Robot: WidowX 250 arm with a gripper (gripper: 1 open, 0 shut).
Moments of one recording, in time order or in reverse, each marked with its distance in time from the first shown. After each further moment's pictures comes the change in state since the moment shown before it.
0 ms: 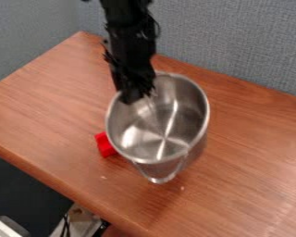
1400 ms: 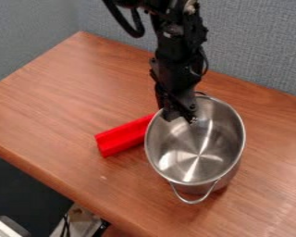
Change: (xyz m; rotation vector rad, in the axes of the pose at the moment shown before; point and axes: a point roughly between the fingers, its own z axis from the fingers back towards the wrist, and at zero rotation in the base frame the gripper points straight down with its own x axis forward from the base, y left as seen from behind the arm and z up) arm 0.037 -0.021 -0.028 0.112 -0.088 -0.093
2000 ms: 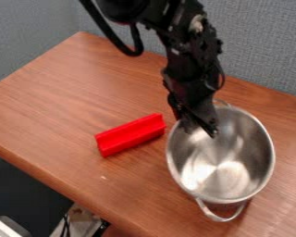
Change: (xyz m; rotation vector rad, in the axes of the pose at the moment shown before) arm 0.011 -0.039 0.004 -0.014 -0.133 0.050
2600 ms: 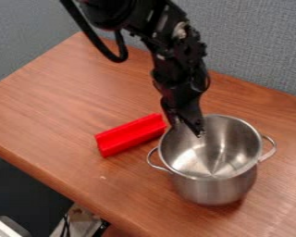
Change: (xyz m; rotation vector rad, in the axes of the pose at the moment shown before) arm -0.019 0.026 -0.008 0.033 0.014 -0.013
